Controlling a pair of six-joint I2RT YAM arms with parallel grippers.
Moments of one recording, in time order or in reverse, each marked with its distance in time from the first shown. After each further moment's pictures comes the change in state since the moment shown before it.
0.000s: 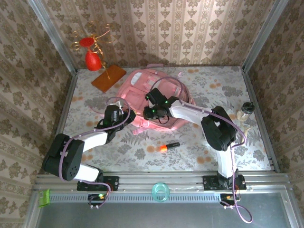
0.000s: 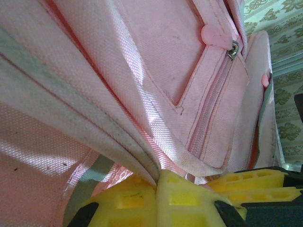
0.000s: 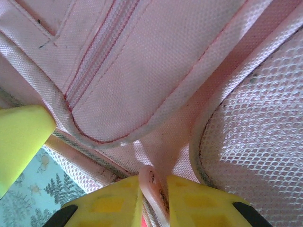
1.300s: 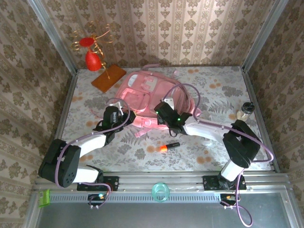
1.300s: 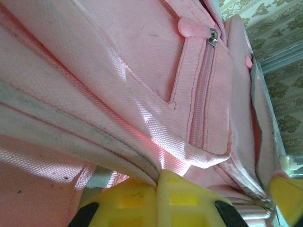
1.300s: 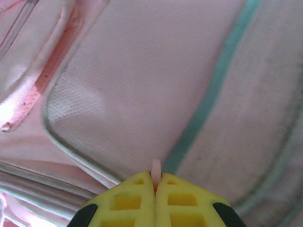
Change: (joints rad) left arm -0.004 -0.072 -0.018 -0.045 -0.021 0.049; right arm 0.091 -0.360 -0.431 0.211 0.590 0.045
